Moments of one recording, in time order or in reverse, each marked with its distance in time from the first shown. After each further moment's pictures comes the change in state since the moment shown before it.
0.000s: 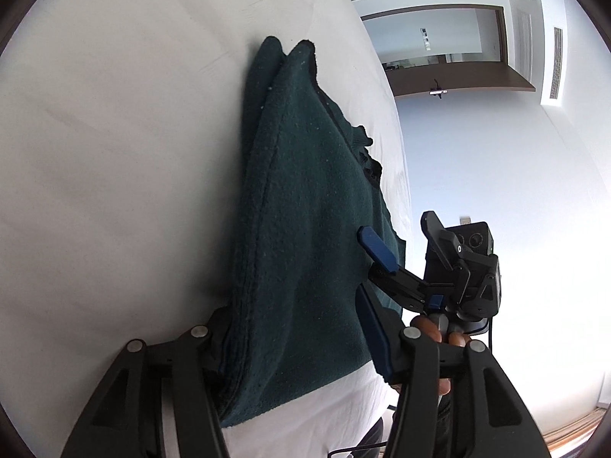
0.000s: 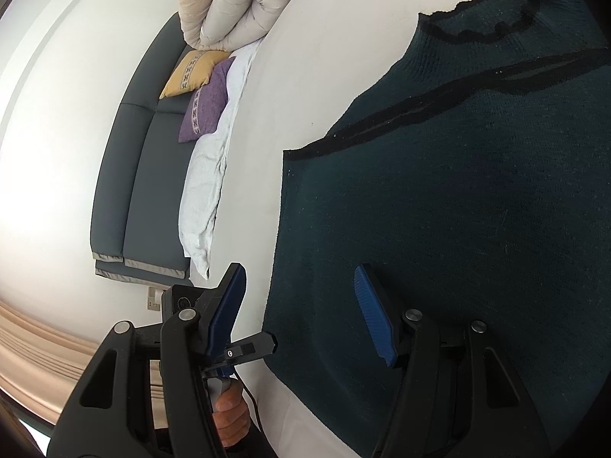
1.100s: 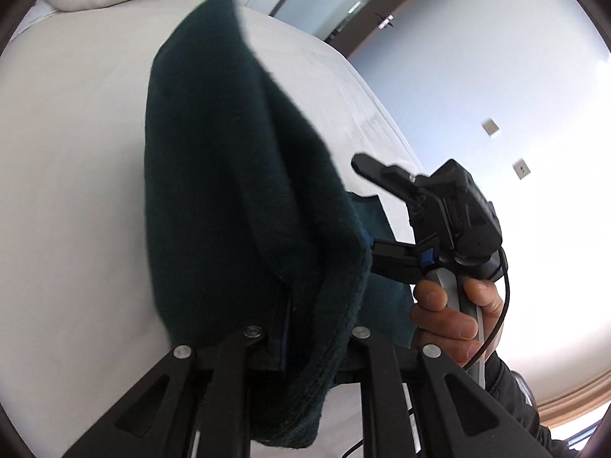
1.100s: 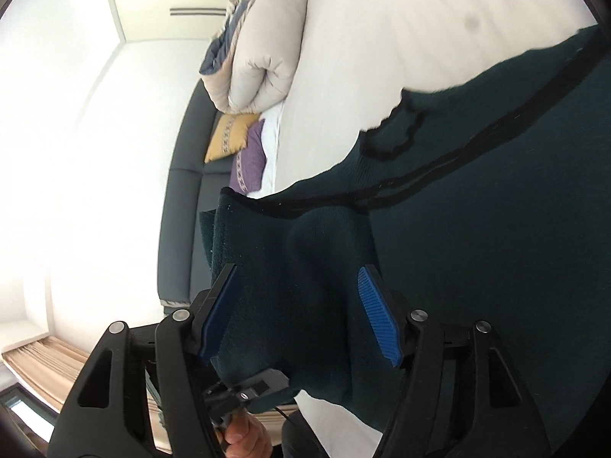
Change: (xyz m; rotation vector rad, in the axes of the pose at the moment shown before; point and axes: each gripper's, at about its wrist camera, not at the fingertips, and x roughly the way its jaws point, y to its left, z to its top) left arm 0.108 -0.216 -0.063 0.516 0.000 0.288; right arm -0.146 -0.077 0.019 0.157 -0.170 0.251
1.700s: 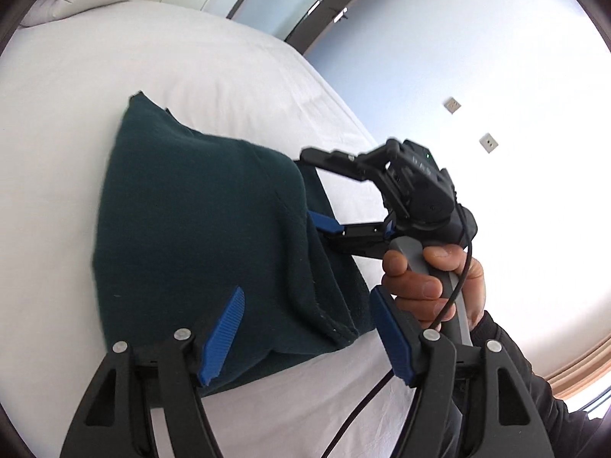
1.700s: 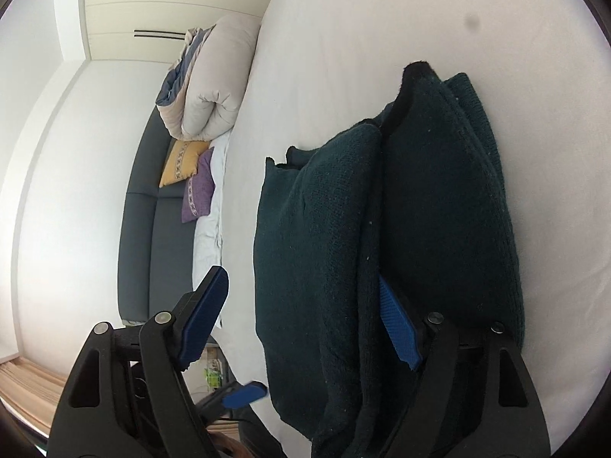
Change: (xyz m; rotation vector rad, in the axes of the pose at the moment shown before) left arm 0.017 -0.041 -0.045 0.064 -0.064 -0.108; right arm -0.078 -0.035 0.002 0.000 -0.049 -0.230
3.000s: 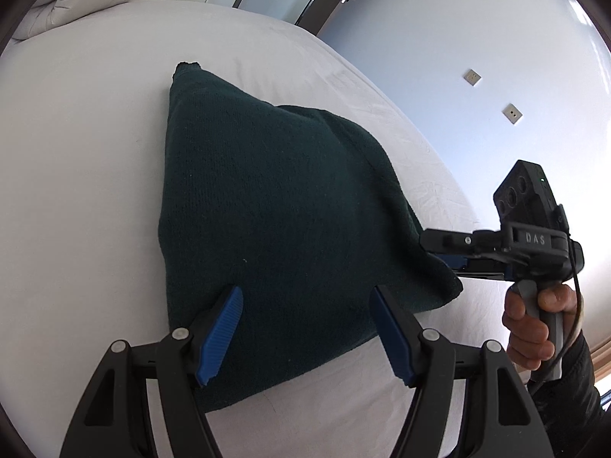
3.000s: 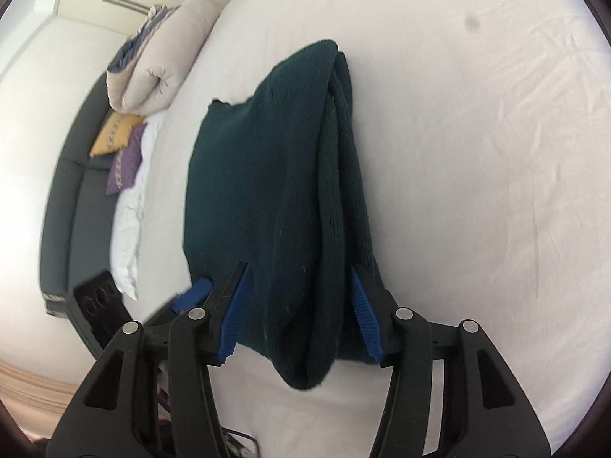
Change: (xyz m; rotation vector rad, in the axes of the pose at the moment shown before) left arm 0.046 0.022 -0.021 0.087 0.088 0.125; right arm -0.123 -0.004 -0.095 -0.134 -0.002 -0.379
